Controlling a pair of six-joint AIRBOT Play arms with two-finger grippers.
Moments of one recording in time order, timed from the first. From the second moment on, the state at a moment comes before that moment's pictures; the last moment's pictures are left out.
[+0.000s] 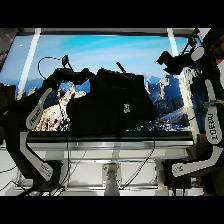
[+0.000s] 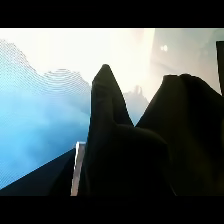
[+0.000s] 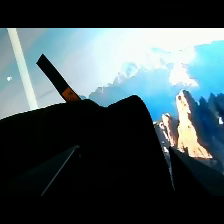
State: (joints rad) left arm -0.14 -1.88 1.48 -2.40 0.57 1.69; right arm -0.07 -1.62 1.61 -1.20 0.98 1.85
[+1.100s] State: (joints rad) left arm -0.13 -1.81 1.49 -2.33 0.57 1.74; right arm -0.07 -1.70 1.61 -1.15 1.07 1.78
